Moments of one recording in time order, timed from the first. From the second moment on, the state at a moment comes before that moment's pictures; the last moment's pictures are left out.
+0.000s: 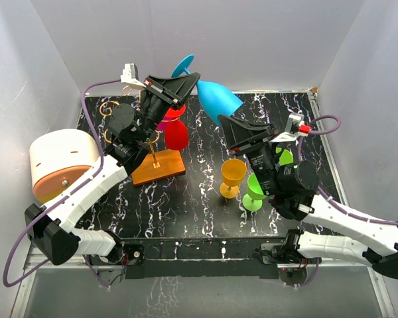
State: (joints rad) left arm -0.66 1.30 1.26 0.50 -0.01 -1.25; right arm 1.08 0.93 0.93 0.67 0.51 0.36
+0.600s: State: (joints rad) left arm -0.67 1.19 1.18 0.42 0.15 -0.83; right arm 1.09 0.66 0.92 -0.04 0.54 0.52
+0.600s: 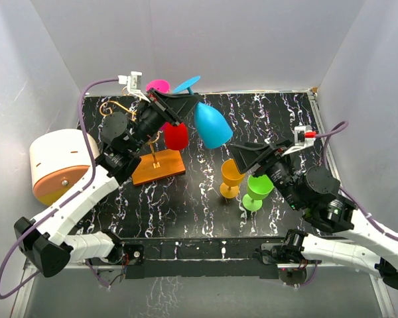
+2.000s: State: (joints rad) left arm -0.67 0.93 0.86 0.27 0.50 -0.10; right arm 0.97 1.05 1.37 -0.48 0.27 1.05
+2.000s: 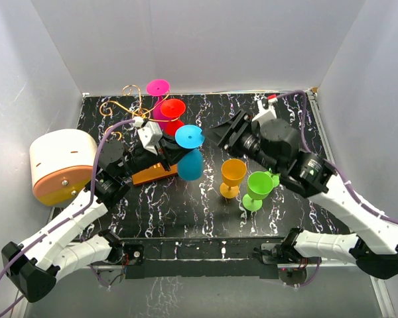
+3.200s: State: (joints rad) left arm -0.67 0.94 0.85 0.31 0.52 -0.11; right arm 0.64 1.05 1.05 0.10 -0.40 1.38
